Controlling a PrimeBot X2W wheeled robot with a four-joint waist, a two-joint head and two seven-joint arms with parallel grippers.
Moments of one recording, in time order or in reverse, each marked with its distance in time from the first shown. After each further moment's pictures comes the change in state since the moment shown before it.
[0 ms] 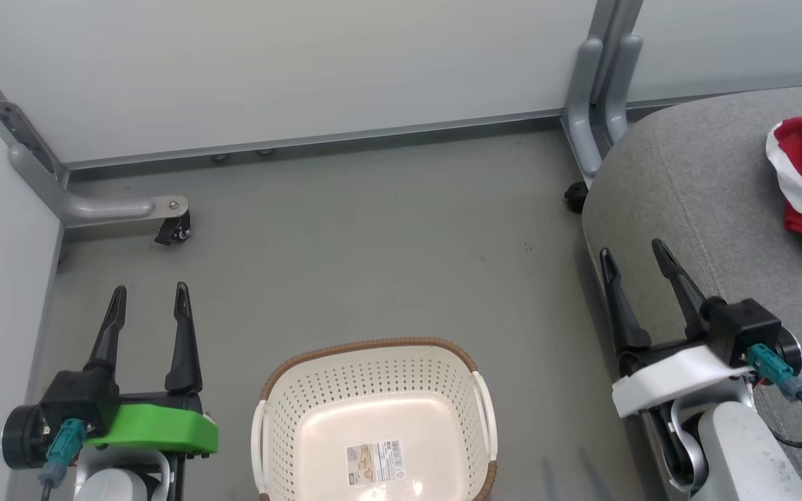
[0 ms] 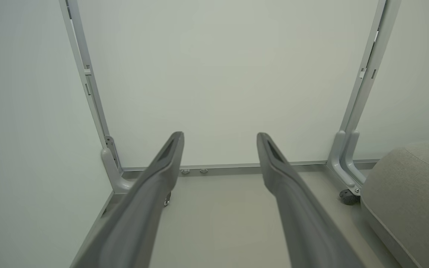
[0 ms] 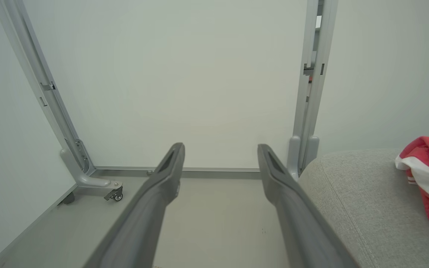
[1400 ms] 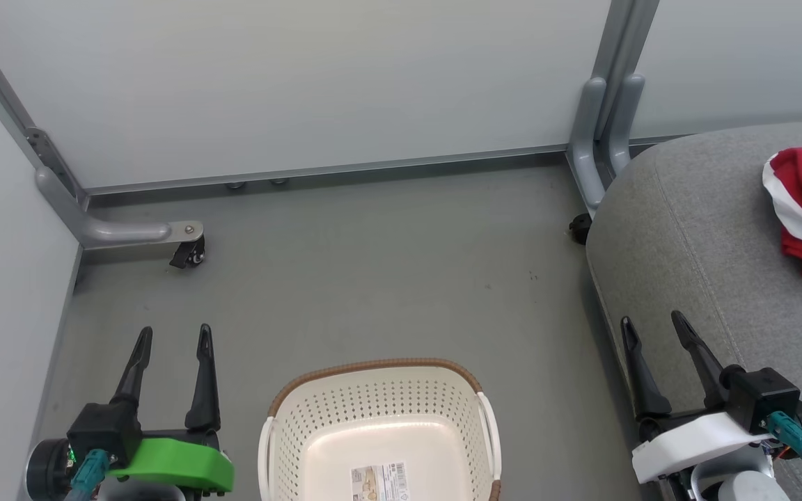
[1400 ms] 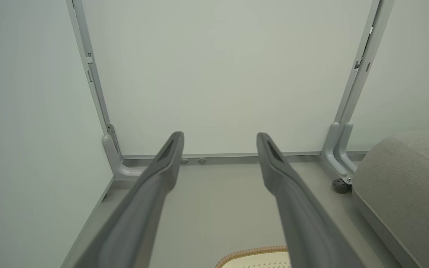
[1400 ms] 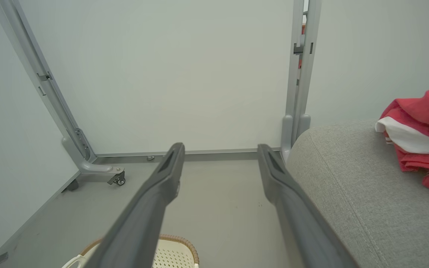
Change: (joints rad) left arm 0.074 -0.088 0.074 0.039 0.093 -0.104 0.000; right arm 0.189 0.000 -0.033 -0.057 0.023 0.000 0.000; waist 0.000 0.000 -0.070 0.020
